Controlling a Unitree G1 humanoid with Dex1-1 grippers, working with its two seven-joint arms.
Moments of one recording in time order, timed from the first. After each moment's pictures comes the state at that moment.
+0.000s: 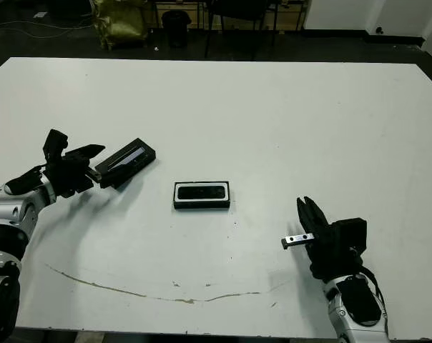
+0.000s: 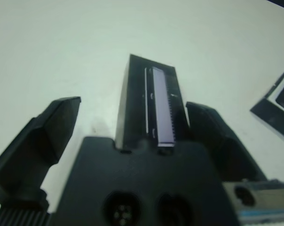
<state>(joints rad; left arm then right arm) -0.61 0.48 0.07 0.90 -0.18 -0.03 -0.90 0.26 -0.24 -0.08 -0.30 0.17 0.09 0.24</state>
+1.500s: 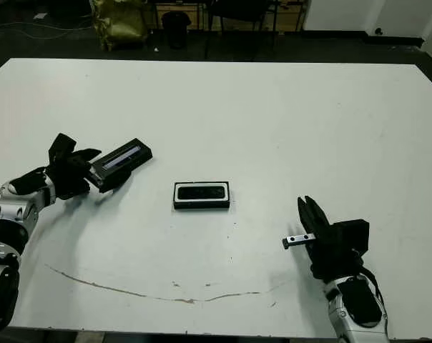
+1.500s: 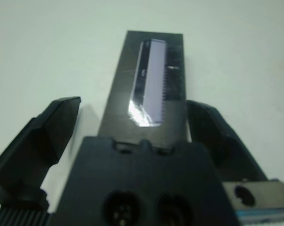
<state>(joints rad) -0.69 0.50 0.01 1.08 -0.09 -0.07 -0.88 0.26 -0.23 -0.08 -0.31 0.19 0.07 0.23</state>
